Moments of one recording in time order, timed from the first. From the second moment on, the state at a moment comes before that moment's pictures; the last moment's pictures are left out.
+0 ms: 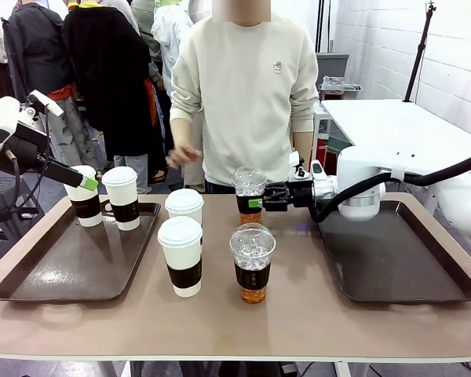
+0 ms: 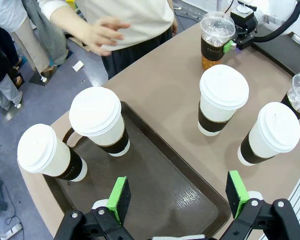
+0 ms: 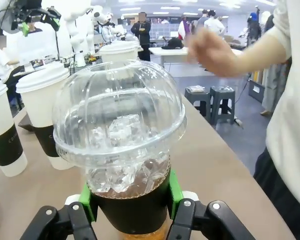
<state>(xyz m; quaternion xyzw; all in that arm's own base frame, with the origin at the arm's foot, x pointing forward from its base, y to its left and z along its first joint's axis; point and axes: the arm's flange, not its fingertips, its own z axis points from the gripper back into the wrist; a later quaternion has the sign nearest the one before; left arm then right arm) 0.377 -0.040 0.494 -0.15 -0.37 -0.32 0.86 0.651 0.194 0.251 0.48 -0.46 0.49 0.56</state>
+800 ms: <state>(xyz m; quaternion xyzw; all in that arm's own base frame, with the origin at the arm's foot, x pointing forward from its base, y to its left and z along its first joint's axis) 0.377 -0.040 0.494 -0.15 -0.37 -0.32 0.86 0.625 0.132 0.300 0.44 -0.47 0.49 0.58</state>
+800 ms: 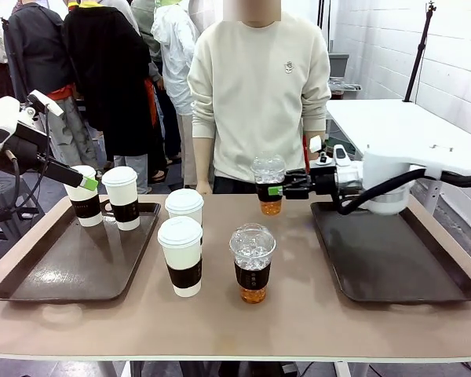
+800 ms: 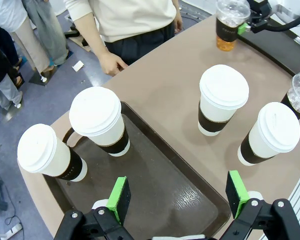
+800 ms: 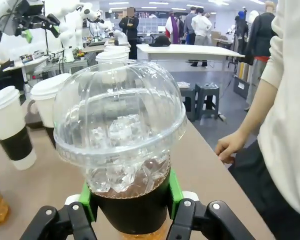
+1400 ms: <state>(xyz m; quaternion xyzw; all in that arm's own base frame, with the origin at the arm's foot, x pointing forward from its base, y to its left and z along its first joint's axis) 0.377 -0.040 0.494 -0.15 -0.37 -0.32 0.86 0.594 0.085 0.313 0.44 -0.48 0.48 0.59</state>
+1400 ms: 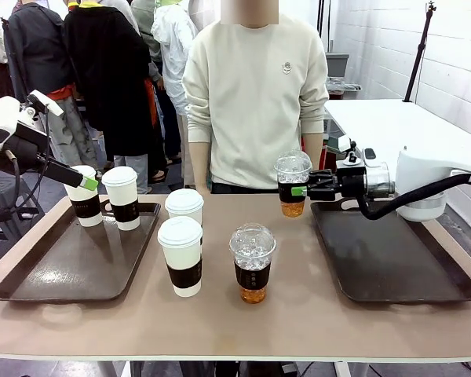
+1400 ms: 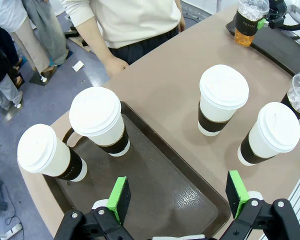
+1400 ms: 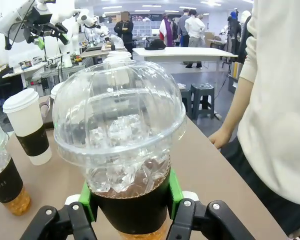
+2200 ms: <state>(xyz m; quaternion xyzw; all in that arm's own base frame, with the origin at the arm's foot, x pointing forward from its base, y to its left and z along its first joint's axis) 0.377 -0.040 0.494 -0.15 -0.37 -0.32 0.86 0.595 0.076 0.306 0.44 -0.48 0.48 0.59</state>
